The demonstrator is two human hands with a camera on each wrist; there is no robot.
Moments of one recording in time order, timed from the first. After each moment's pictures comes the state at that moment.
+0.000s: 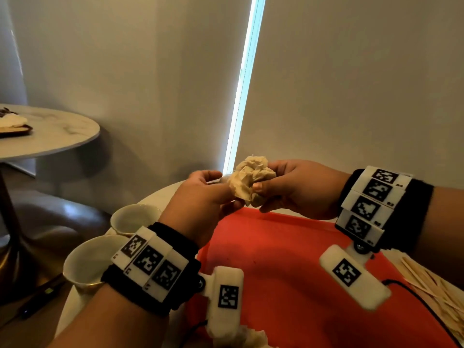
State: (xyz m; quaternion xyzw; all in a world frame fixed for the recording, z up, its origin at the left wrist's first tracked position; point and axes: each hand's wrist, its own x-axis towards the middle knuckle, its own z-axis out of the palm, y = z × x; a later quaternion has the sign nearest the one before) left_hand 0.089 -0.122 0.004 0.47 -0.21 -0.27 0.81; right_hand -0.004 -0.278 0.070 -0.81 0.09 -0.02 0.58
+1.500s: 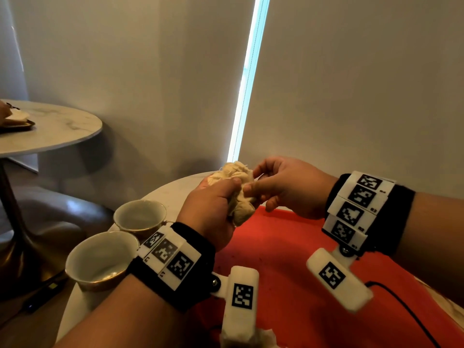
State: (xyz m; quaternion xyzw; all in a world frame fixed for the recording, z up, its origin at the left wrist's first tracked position) left_hand 0.097 -0.148 -0.019 0.37 -0.16 -0.32 0.86; right_hand 0.020 -0.271 0.052 -0.84 0.15 -0.08 0.52
